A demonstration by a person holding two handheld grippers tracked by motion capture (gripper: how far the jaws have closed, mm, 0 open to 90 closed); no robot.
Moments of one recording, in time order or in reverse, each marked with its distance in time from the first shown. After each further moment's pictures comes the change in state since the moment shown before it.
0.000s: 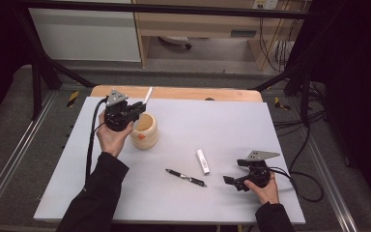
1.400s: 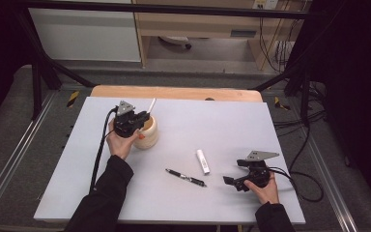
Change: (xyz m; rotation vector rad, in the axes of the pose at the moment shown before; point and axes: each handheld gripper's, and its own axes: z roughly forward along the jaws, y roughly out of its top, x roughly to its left) left arm 0.015 -0.054 0.045 0.039 0.006 0.003; right arm 0.000 0.000 0.001 0.007 -0.002 -0.008
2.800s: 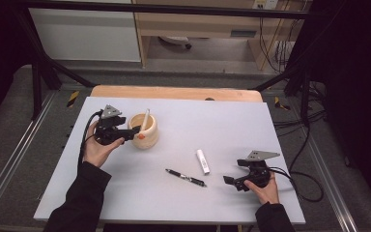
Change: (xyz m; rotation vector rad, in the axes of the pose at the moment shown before) left arm 0.009 0.007 -0.064 0.177 -0.026 0.027; right arm 0.001 0.000 -0.001 -0.011 -0.001 0.010
